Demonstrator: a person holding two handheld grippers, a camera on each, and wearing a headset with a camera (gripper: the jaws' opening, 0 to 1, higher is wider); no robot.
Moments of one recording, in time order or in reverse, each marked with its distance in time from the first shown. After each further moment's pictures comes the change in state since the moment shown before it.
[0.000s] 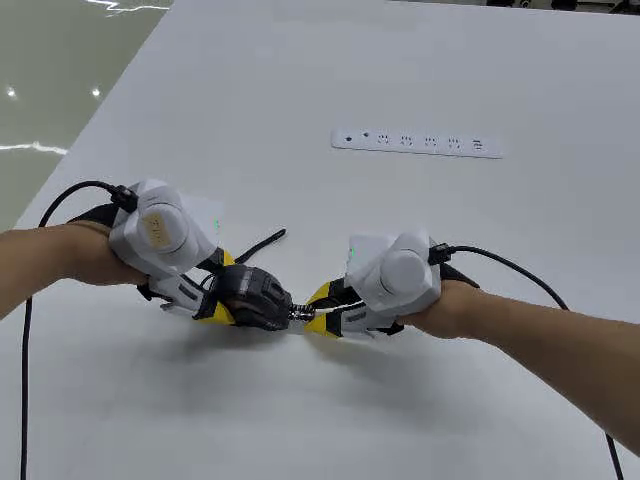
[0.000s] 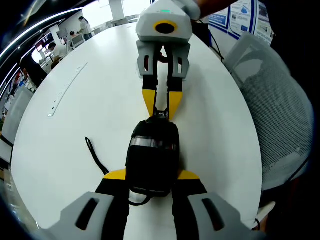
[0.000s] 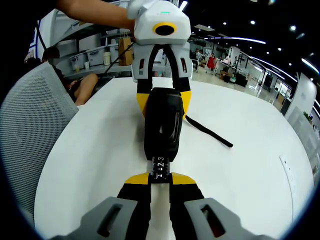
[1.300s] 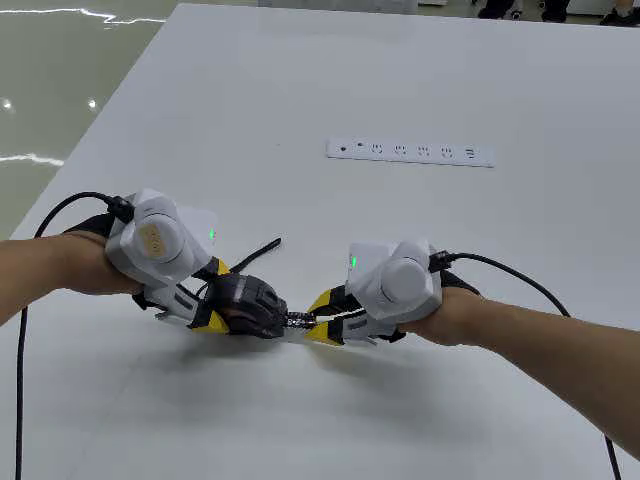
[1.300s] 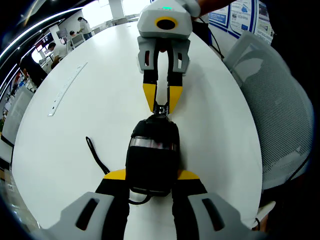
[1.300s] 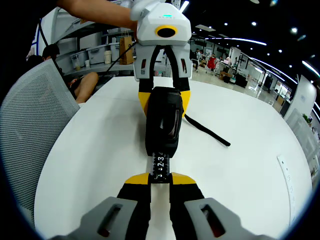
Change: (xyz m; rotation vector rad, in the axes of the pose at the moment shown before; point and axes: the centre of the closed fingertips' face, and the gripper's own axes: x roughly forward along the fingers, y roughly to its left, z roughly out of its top) left arm 0.000 0.001 -0.003 0.002 0.012 0.005; right arm -0.007 -0.001 -0.004 -0.015 0.006 -0.008
